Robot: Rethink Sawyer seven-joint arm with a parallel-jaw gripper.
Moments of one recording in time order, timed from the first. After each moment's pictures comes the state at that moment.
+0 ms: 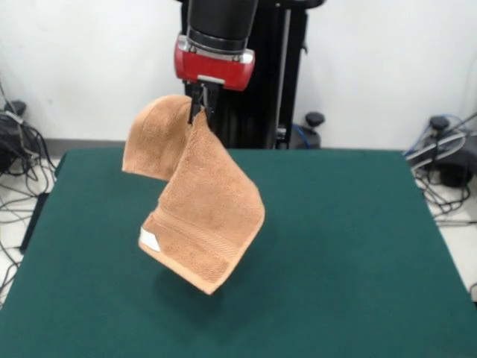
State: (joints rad) arm -0.33 -0.76 -0.05 1.91 -0.23 0.24 1.60
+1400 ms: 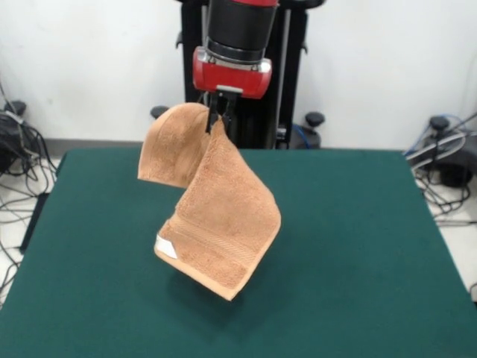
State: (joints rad) arm -0.29 -0.72 -0.05 1.91 -0.23 0.21 1.60
